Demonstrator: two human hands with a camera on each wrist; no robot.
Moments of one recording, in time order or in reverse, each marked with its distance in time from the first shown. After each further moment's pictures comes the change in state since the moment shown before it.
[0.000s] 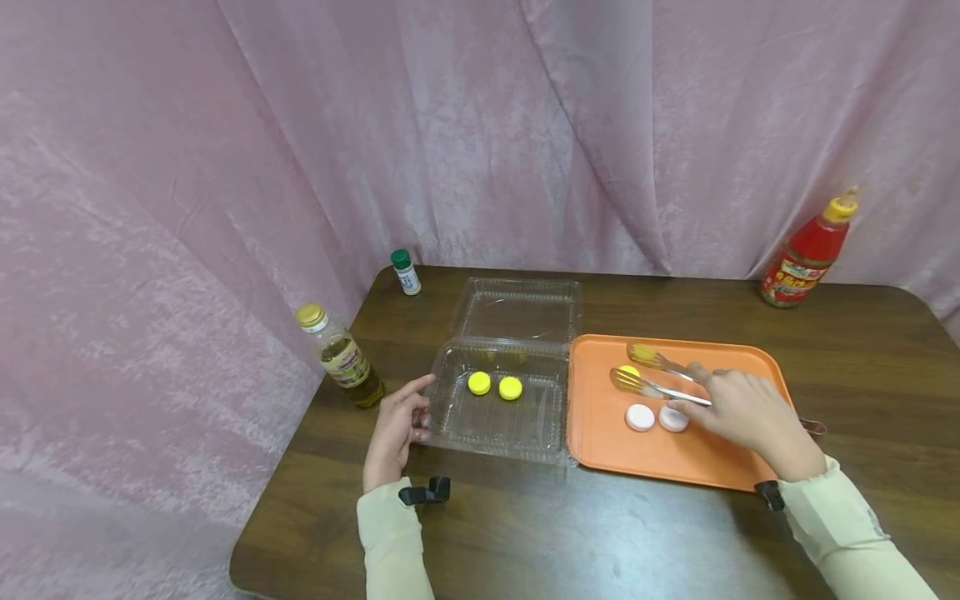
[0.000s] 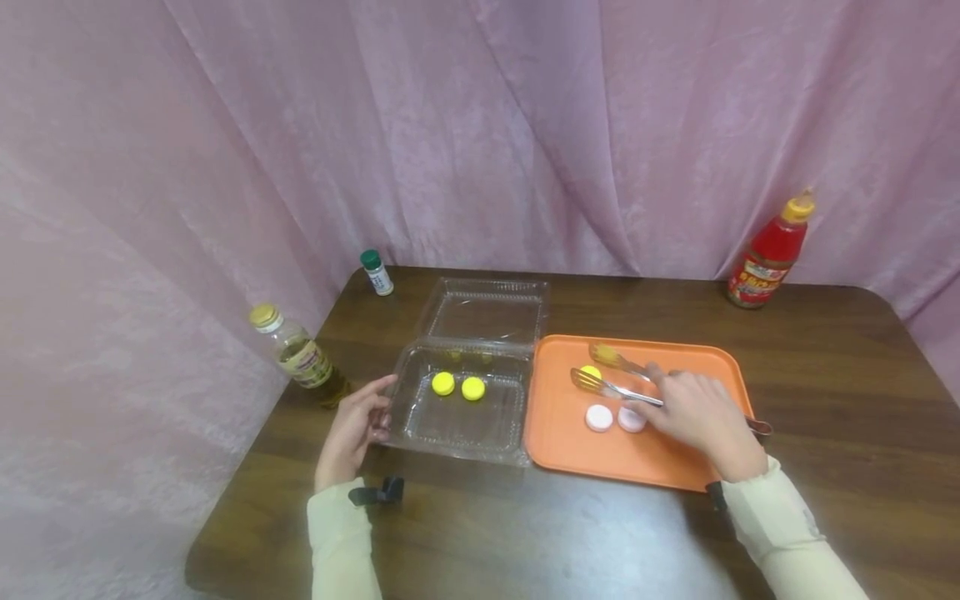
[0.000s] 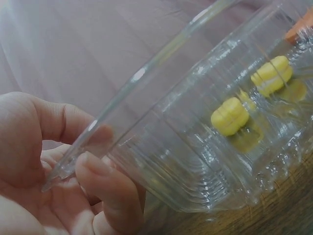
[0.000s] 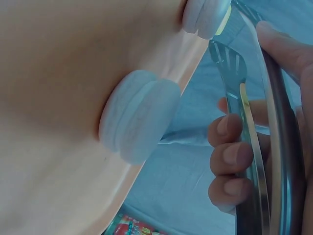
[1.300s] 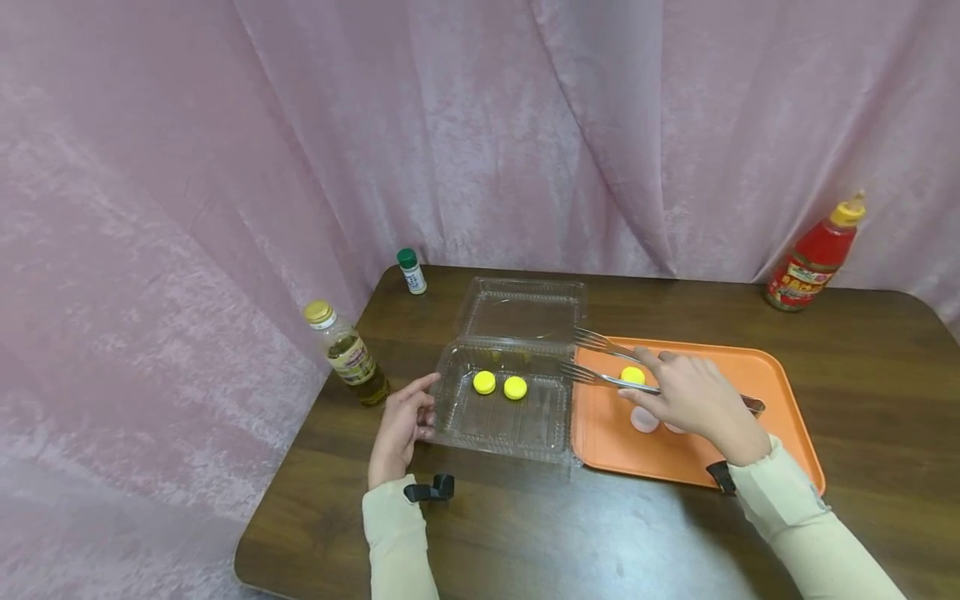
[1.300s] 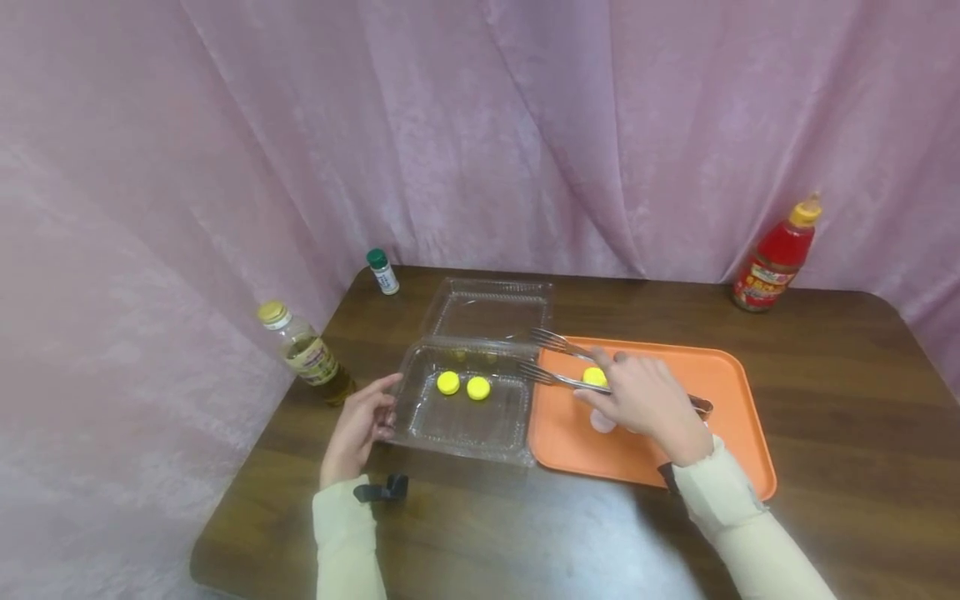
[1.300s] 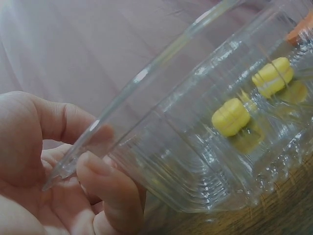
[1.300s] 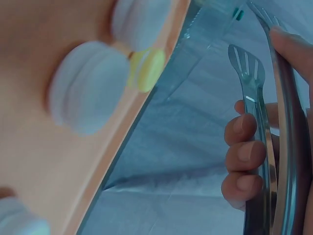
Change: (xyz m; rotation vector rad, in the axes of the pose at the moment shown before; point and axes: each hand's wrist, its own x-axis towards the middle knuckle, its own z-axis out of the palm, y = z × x) left_hand 0.000 -0.001 -0.001 -0.007 -0.004 0.007; right_hand 0.040 -0.058 -0.003 0.008 0.104 -0.141
